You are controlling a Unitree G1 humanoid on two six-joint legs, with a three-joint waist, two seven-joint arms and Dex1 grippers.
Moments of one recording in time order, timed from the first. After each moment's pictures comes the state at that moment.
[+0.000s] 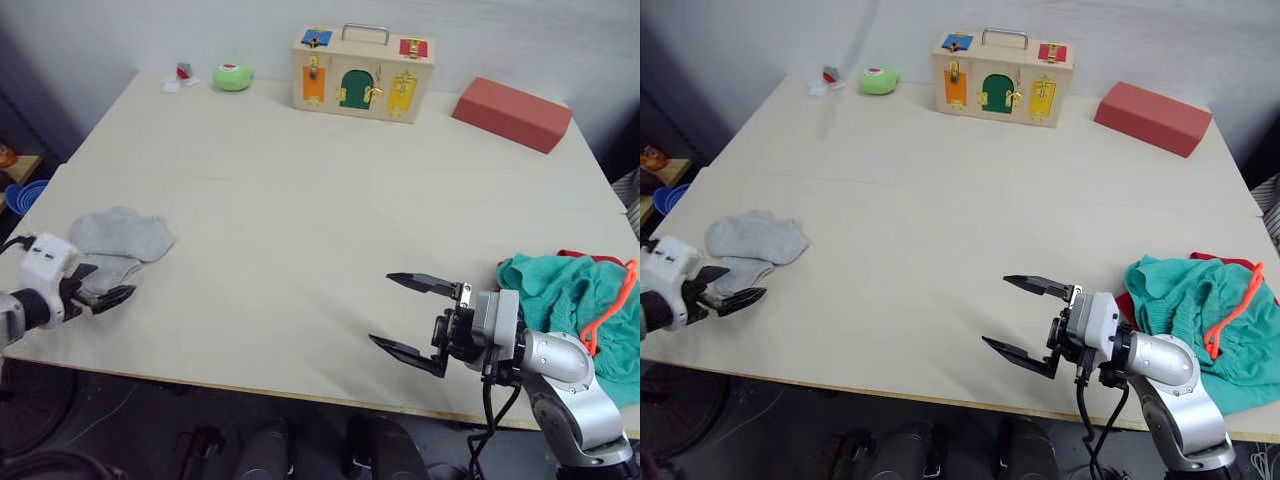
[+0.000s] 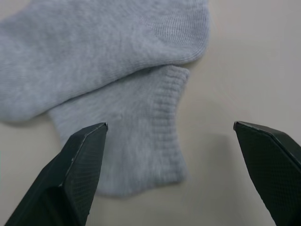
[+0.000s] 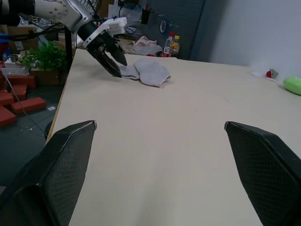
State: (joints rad) left arm -0.24 1.01 0.25 0.38 -0.28 0.41 -0.78; right arm 0.05 -0.58 -0.03 -0.47 0.51 0.00 0.97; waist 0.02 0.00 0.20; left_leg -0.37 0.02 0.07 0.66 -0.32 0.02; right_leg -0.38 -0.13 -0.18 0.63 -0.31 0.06
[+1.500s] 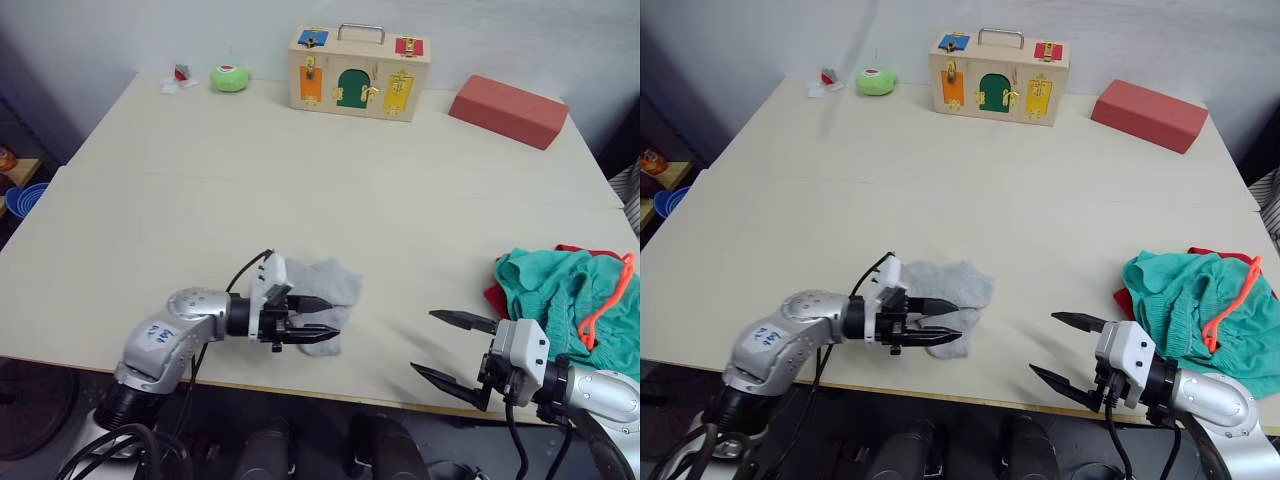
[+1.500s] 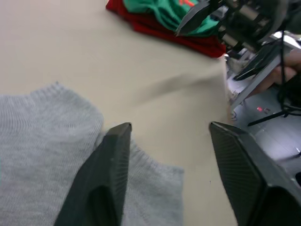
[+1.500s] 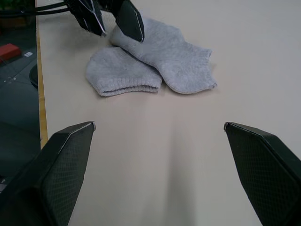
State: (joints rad) left arm -0.33 0.58 -0.13 -0.32 -0.56 0.72 -1.00; right arm 0.31 -0.70 -0.19 -0.51 0.45 0.09 0.96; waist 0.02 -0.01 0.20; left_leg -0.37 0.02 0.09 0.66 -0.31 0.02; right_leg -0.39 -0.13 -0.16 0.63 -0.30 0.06
